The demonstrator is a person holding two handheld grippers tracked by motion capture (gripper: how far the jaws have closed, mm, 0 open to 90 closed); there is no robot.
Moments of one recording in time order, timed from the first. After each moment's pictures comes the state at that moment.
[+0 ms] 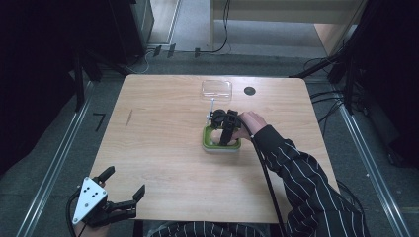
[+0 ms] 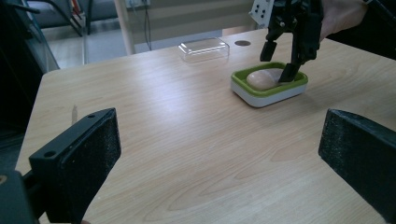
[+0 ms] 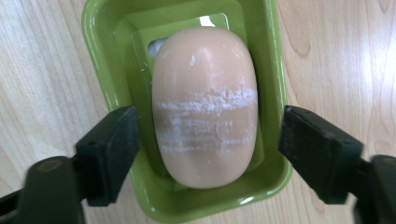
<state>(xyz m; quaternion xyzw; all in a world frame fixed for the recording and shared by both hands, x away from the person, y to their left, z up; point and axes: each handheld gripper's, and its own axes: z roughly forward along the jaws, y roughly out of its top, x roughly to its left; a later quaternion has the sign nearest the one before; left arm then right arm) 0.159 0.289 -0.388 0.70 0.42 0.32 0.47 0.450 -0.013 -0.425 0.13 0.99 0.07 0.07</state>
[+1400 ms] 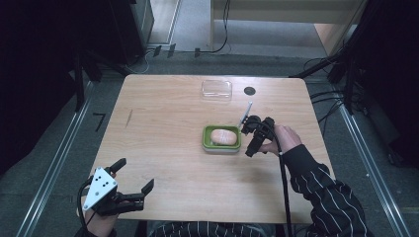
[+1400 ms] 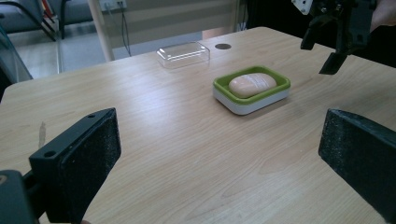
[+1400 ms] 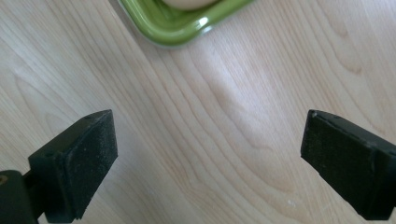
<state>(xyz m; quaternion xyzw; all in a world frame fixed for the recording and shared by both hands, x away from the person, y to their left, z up) 0.181 0.279 -0.388 0.72 0.39 0.30 0.49 0.406 -0.102 -0.411 0.29 0.95 0.05 0.07</state>
